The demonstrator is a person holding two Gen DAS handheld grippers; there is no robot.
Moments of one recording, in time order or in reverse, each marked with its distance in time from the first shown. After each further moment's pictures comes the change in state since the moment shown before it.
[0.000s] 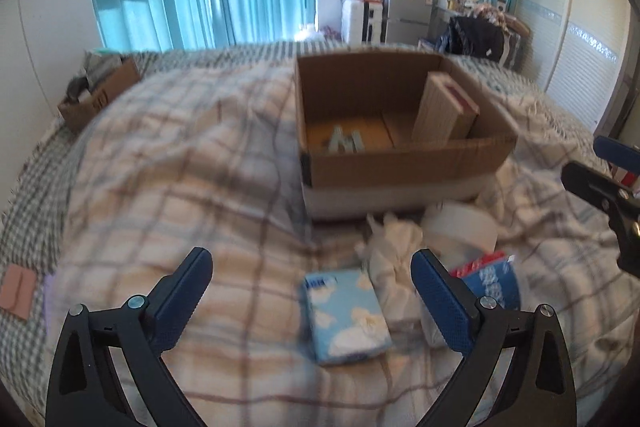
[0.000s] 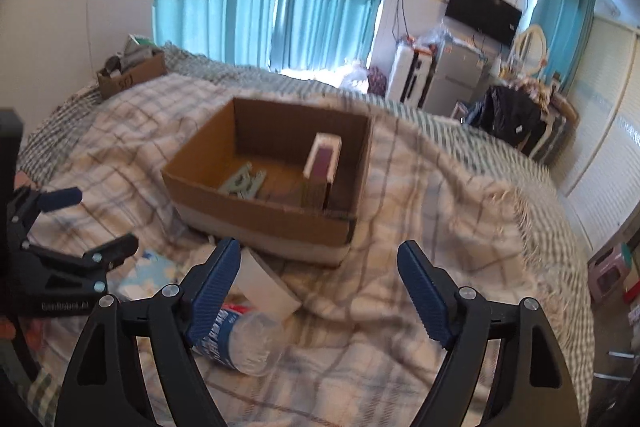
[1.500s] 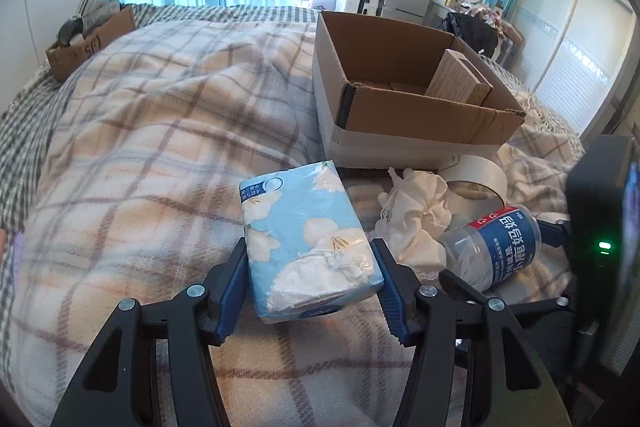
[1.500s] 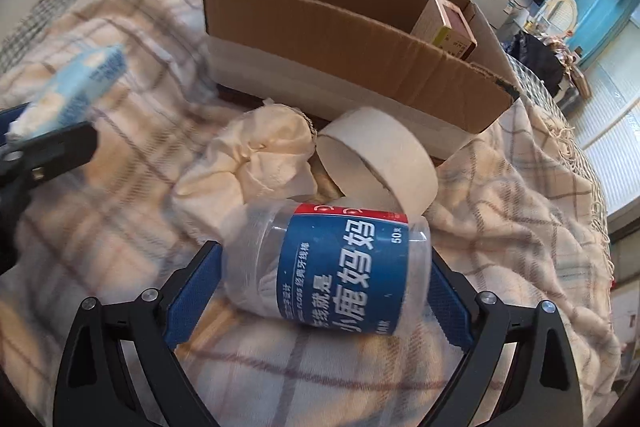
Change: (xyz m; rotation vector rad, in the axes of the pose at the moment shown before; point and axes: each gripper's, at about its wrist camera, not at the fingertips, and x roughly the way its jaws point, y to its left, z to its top) left arm 0.006 0.049 -0.031 -0.078 0.058 -0.130; right arm 0.090 0.103 -0.058 -0.115 0.347 -0.072
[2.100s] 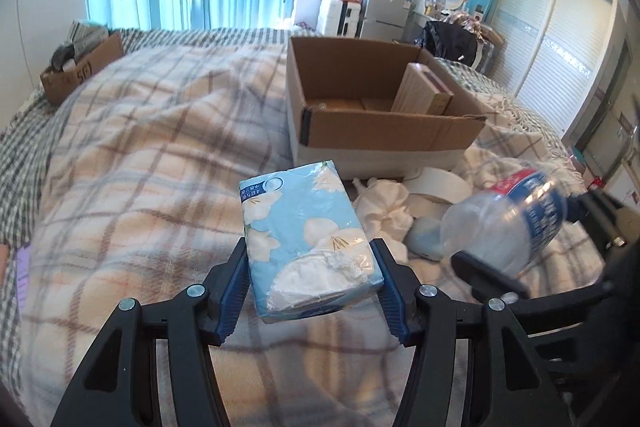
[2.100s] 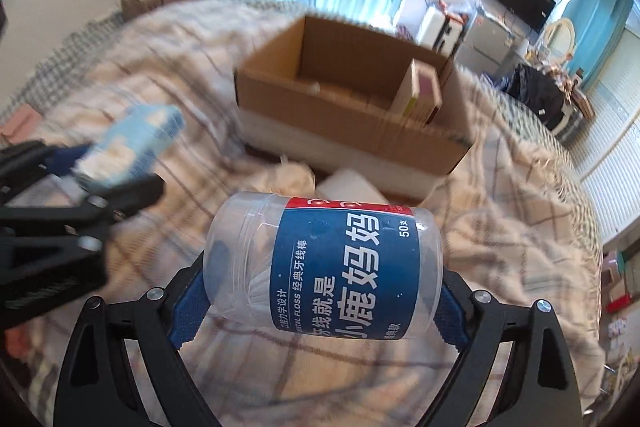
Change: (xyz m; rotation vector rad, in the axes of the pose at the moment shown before) left arm -0.037 -0.022 -0.002 0.048 -0.075 -0.035; right arm -0.076 -0.021 -0.007 0.001 -0.203 0.077
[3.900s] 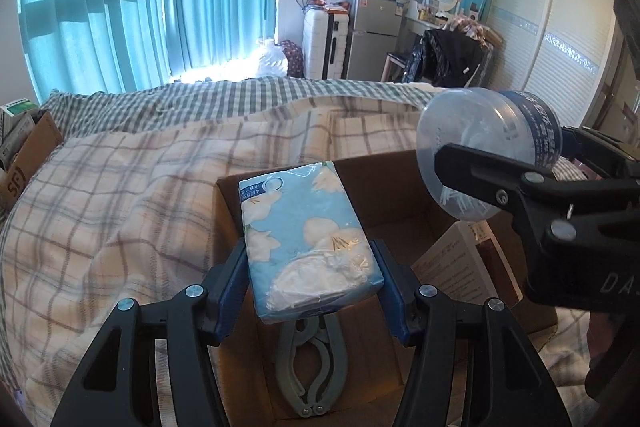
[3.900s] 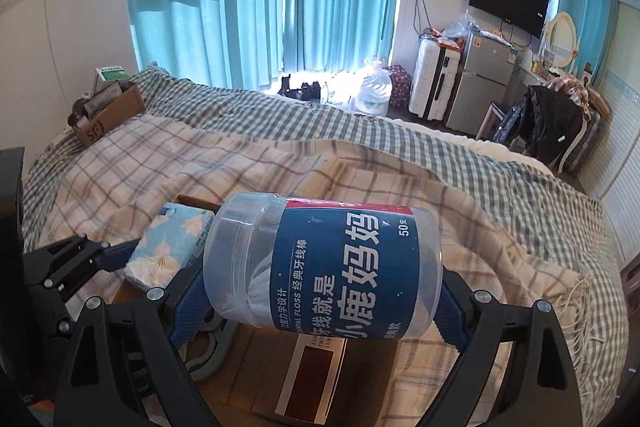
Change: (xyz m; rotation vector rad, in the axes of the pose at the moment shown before) left arm 0.148 -0.034 0.176 0.085 -0.022 0.010; right arm 0.110 -0.138 0.194 0.139 -0.150 0.108
